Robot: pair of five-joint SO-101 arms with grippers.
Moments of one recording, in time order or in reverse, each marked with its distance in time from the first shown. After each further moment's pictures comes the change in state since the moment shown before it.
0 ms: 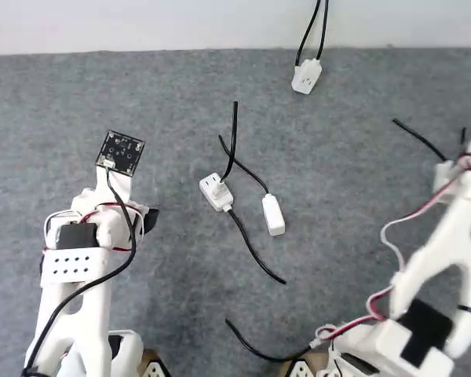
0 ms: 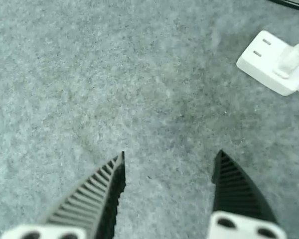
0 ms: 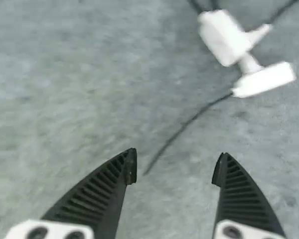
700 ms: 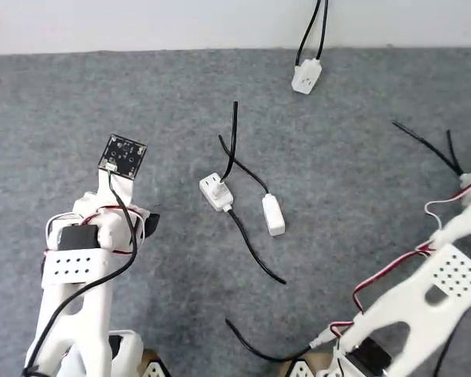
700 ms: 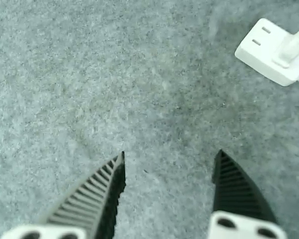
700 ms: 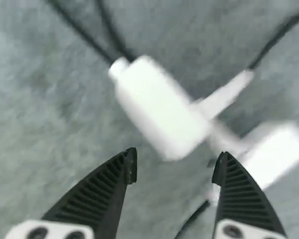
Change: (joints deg) left arm 0.0 0.0 1.5 0.0 -0.4; right arm 8.9 62.2 -51.7 -10.5 9.3
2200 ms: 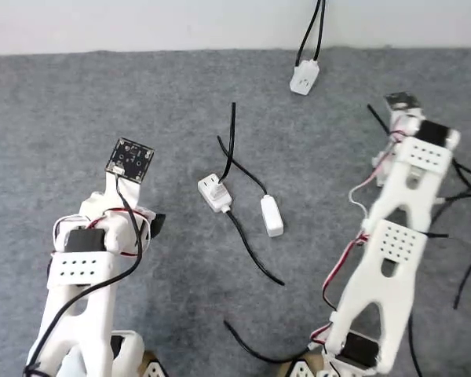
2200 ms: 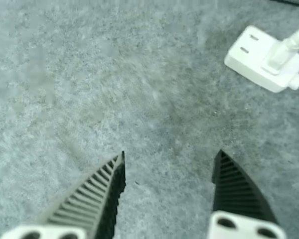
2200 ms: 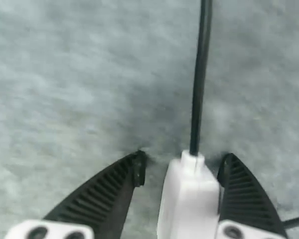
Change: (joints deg) left arm 2.1 0.0 3.0 -4.5 0.0; right arm -23.7 22.2 -30.0 22.1 -0.8
